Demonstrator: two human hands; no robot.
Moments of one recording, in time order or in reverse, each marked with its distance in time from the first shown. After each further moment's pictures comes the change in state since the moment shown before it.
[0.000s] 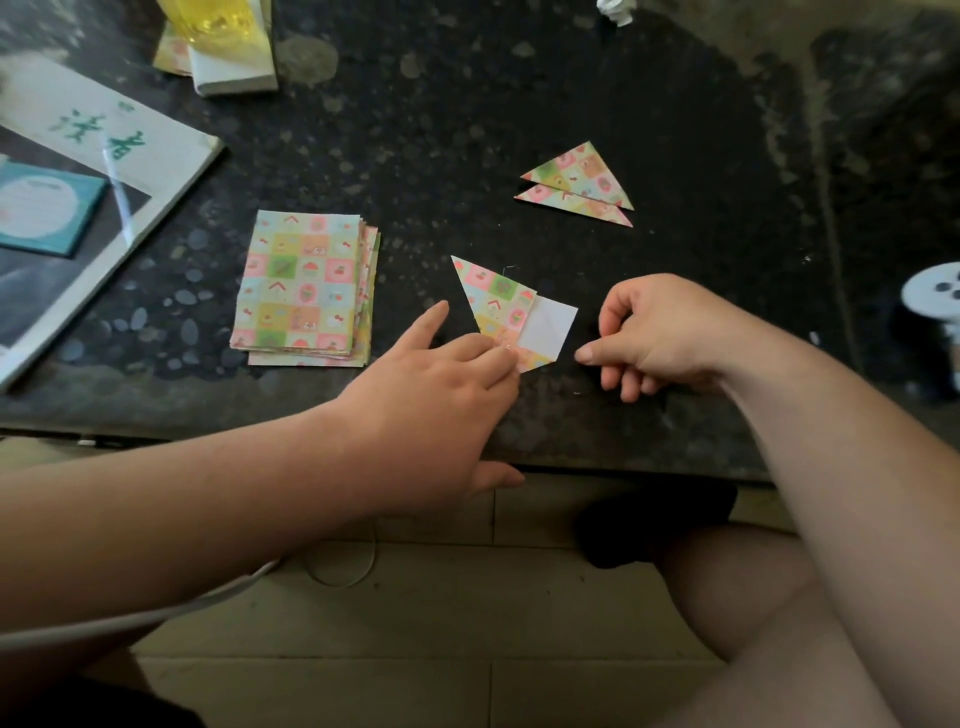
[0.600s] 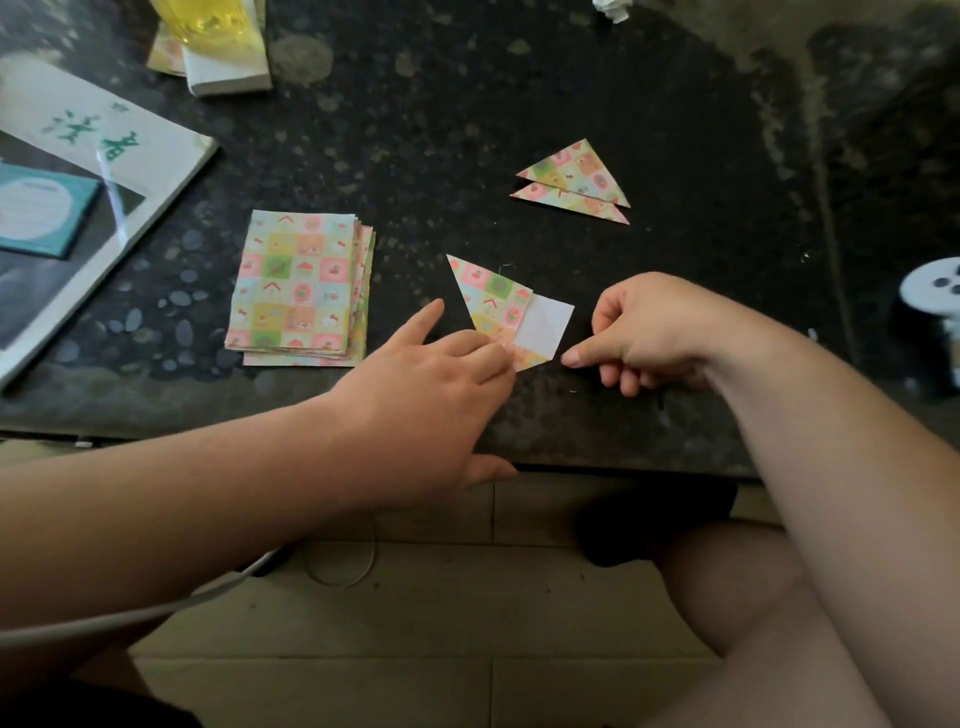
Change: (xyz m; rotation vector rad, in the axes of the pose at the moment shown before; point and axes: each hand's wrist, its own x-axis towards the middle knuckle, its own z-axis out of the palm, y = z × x) left_hand 0.002 -0.002 -0.004 -0.021 -0.035 -0.006; right_hand 0.004 -0.008 -0.001 -0.051 -0.030 0.097
